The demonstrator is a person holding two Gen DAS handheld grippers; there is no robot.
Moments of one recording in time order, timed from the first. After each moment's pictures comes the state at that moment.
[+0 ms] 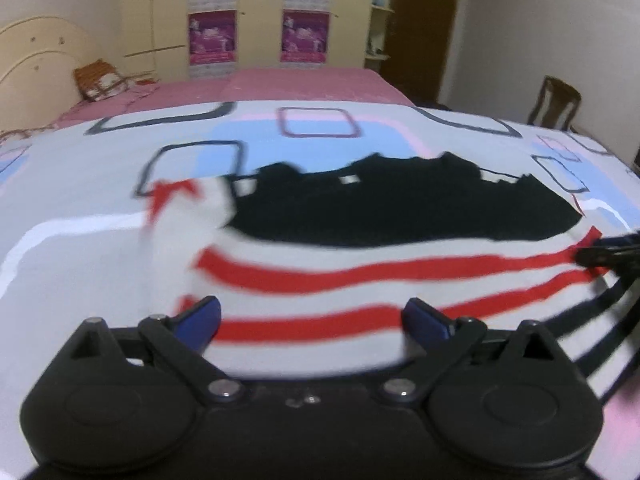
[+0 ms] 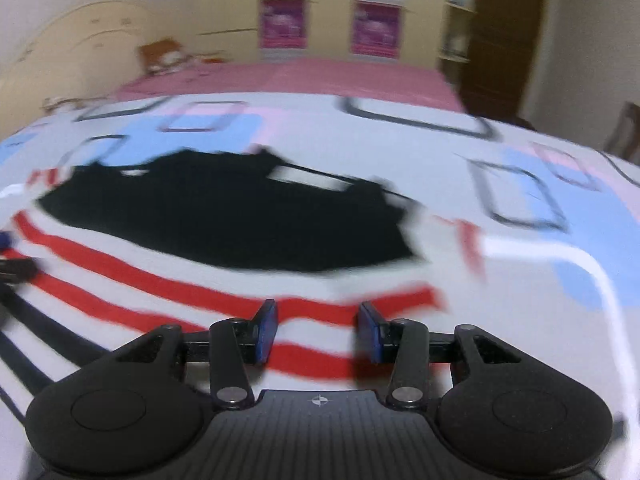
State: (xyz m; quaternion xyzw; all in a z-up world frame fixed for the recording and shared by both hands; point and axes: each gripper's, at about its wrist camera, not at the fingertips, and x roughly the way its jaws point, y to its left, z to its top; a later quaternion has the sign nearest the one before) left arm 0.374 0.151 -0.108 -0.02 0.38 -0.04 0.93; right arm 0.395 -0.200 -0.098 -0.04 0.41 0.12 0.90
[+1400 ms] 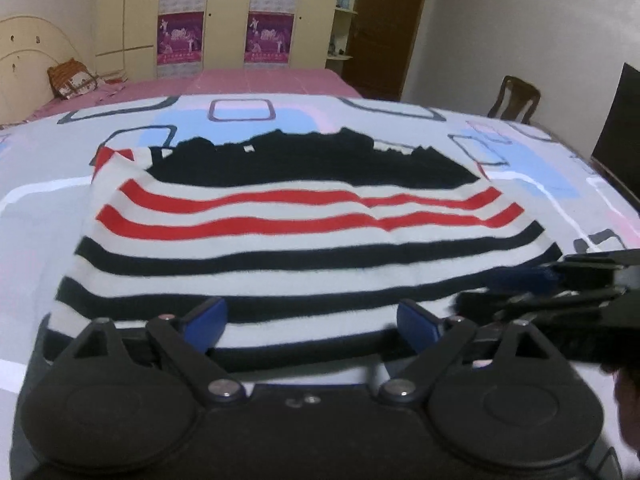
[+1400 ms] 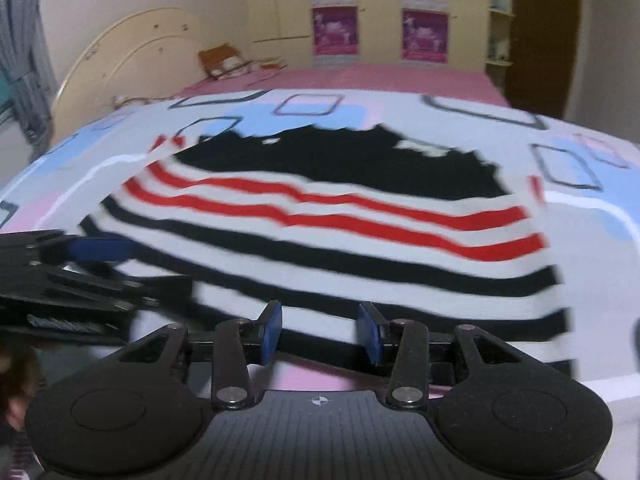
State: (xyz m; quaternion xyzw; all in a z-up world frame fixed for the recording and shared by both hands) left arm 0.298 0.072 -0.095 -0.03 0.38 -0.09 0.92; right arm 0.274 -0.125 -0.075 -0.01 0.40 0.22 0.89
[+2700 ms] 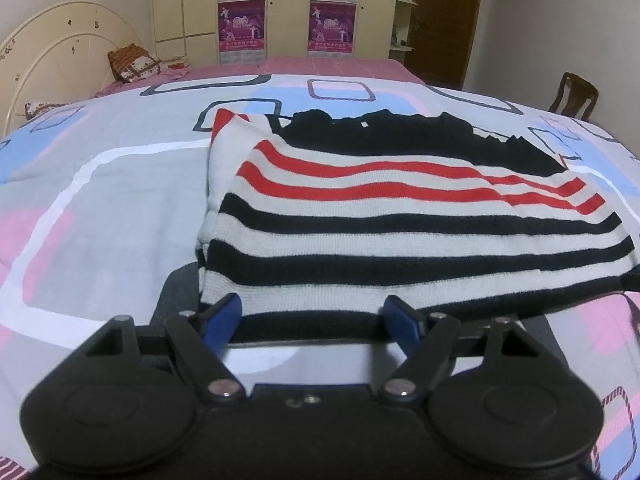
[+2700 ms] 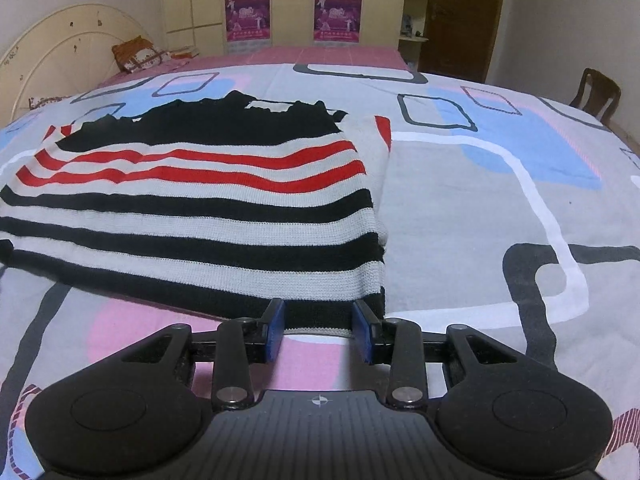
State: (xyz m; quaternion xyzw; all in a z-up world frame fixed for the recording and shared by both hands) left arm 0.278 0.145 -0.104 -0.02 0.40 0.00 0.92; right arm 0.266 -0.230 -0.095 -0.02 0.42 0.09 0.90
